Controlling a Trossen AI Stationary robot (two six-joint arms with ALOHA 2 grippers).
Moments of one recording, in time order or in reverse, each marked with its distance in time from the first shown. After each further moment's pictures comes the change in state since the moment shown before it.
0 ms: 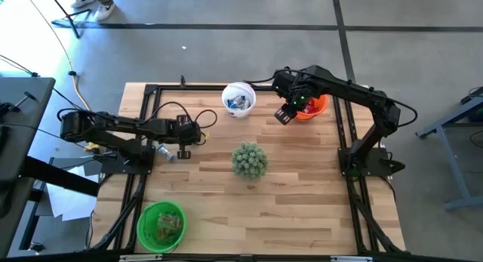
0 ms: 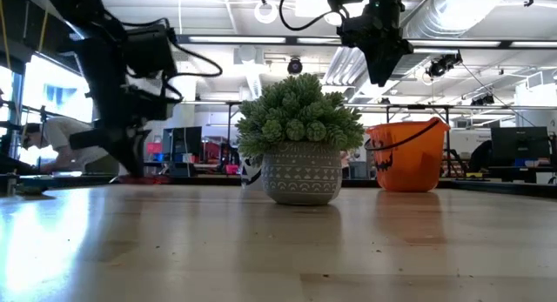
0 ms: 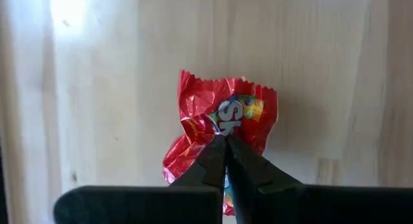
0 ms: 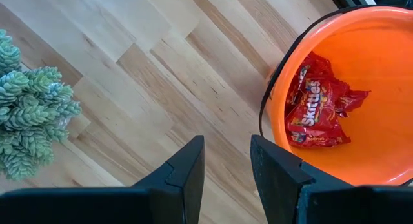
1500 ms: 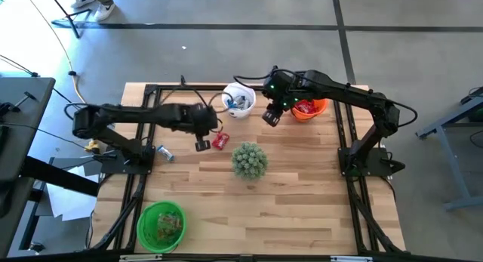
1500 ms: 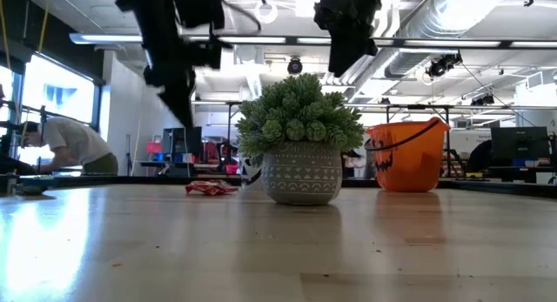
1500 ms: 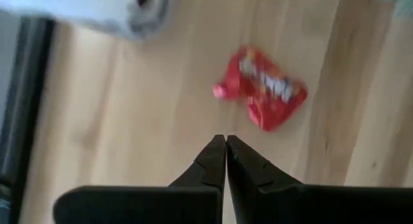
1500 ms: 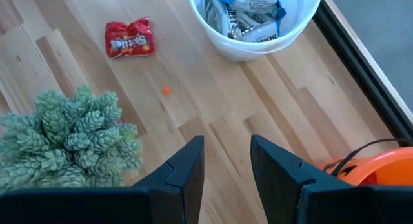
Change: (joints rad) left arm -0.001 0.139 0.479 -0.259 0.084 -0.187; right arm 0.063 0.000 0.000 0.308 -0.061 -0.164
